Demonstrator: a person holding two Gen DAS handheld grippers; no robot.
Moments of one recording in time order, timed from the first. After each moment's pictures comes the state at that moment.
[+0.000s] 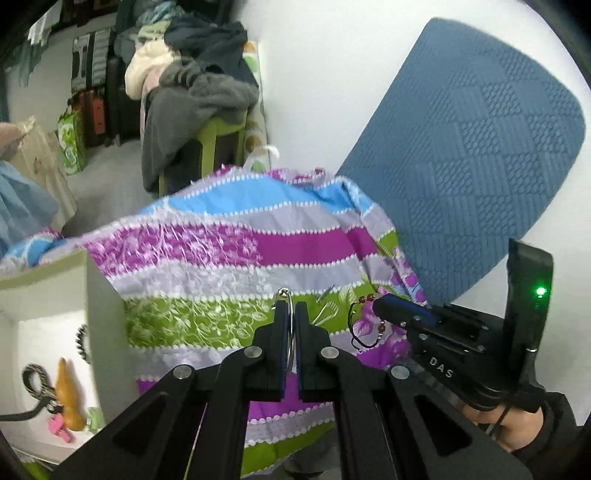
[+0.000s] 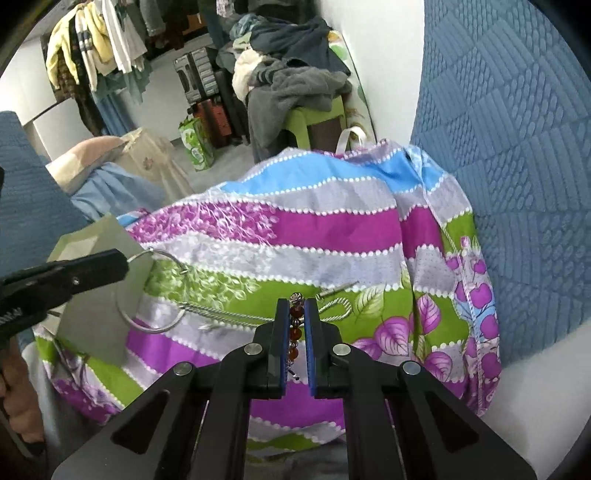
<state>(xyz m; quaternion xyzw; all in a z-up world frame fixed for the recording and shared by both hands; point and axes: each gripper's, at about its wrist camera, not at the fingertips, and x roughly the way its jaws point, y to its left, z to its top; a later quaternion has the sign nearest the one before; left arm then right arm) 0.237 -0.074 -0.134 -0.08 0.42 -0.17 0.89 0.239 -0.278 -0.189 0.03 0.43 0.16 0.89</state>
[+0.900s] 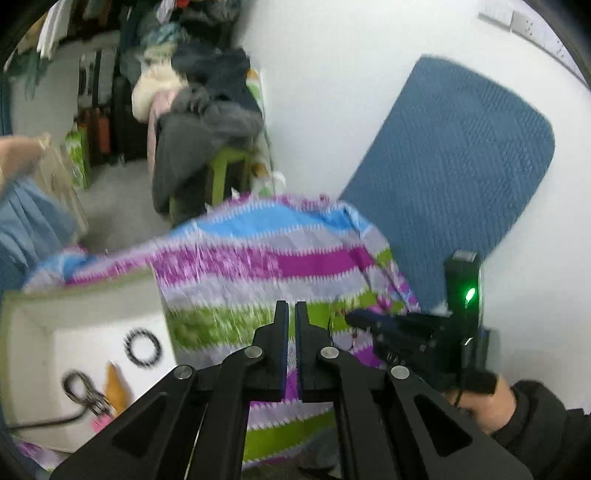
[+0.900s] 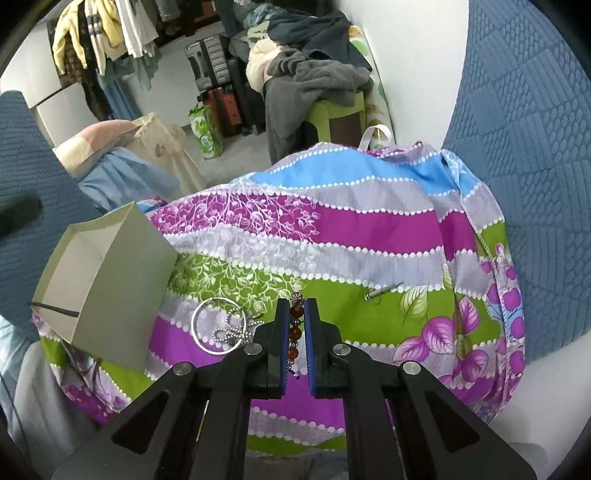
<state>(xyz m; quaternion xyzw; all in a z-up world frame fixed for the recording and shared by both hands) 0.202 -0.022 -0.107 -0.08 0.39 -0.18 0.90 0.235 -0.230 -0.197 0.01 0.45 0.18 0.88</state>
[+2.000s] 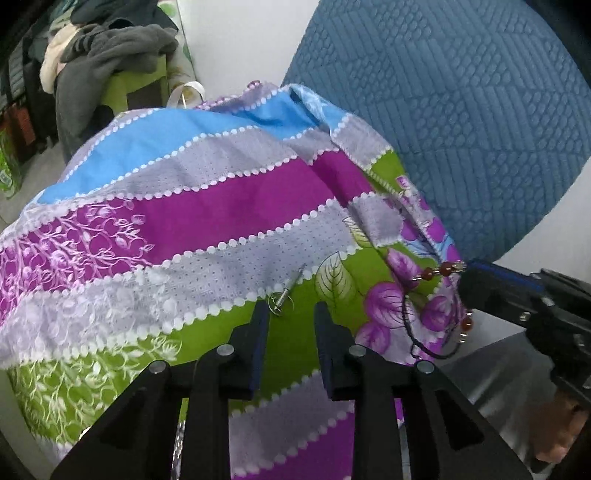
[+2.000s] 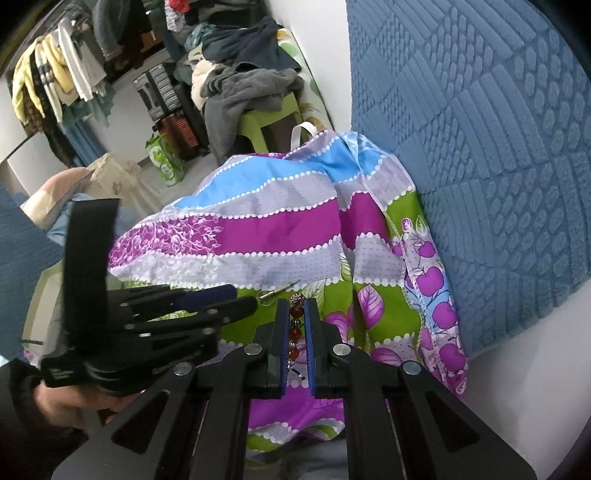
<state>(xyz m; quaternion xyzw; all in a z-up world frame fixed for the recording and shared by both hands) 0.335 -0.187 -0.260 0.01 0.50 -0.26 0.83 0.254 -0.342 -0.208 0.08 0.45 0.11 0.88</state>
